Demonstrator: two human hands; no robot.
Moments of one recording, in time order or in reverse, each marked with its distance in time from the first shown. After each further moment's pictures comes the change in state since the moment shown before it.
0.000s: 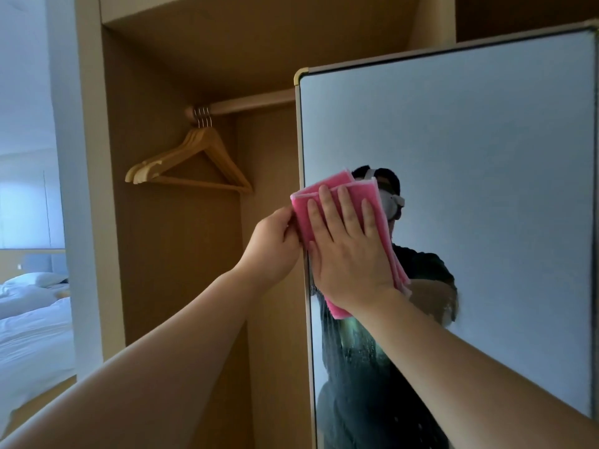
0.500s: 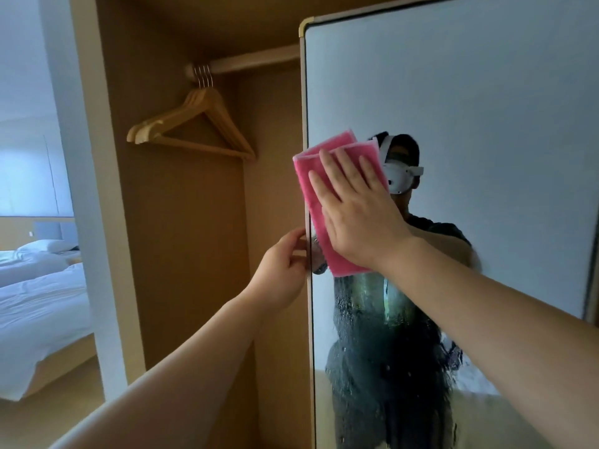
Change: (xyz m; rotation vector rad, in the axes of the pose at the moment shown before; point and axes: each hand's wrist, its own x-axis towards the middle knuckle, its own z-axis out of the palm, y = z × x) left_hand -0.078 -0.023 0.030 -0.191 -0.152 -0.285; right_hand -0.002 0.022 -0.019 0.080 -0.017 -0.203
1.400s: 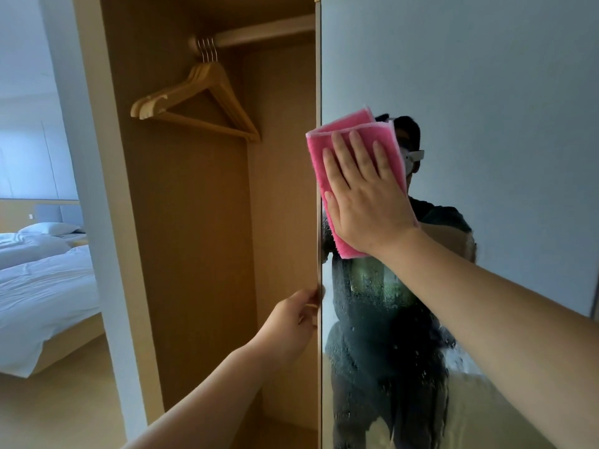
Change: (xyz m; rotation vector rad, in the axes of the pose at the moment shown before) left_hand -0.069 -0.072 0.024 0.073 -0.206 -0.218; right_hand -0.004 -0.013 0.017 -0.099 0.011 0.061
